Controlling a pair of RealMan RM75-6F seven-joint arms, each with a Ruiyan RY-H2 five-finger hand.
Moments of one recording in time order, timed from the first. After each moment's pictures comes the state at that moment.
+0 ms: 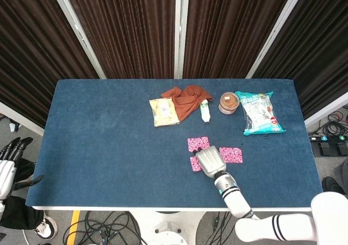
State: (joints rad) left arm -0.08 -1.17 -0.02 -1.36 1.57 1.56 -0.37; right arm 0.79 -1.64 0.04 -1.71 -0.77 1.13 -0.97
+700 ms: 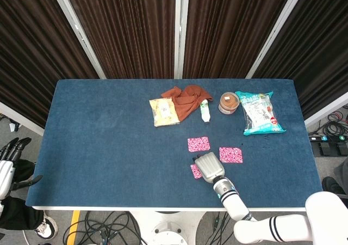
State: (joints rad) left arm -0.08 -1.17 -0.02 -1.35 1.57 1.55 -0.38; right arm 0.80 -1.66 0.00 -1.70 -0.74 1.11 -0.97
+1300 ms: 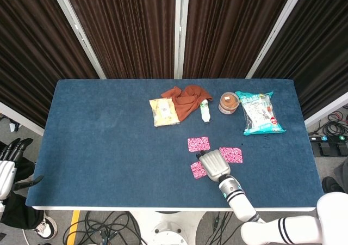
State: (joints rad) left arm -0.08 -1.18 -0.01 -1.35 1.57 1.54 -0.37; right arm 0.78 -1.58 0.00 -1.78 -0.79 1.14 -0.92
